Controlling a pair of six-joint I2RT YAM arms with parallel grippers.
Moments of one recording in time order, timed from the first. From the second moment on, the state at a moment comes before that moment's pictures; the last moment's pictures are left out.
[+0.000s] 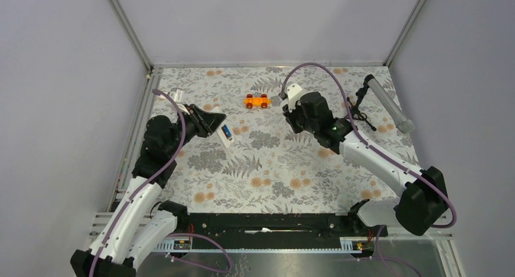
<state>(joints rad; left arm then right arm) -0.30 0.73 0.74 -0.07 0.32 -0.62 0.65 1.33 1.02 -0.26 0.02 -0.15</state>
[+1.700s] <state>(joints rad) -0.63 1.65 0.64 1.08 0.56 -1.36 0.67 1.27 1.18 -0.73 -0.27 0.49</state>
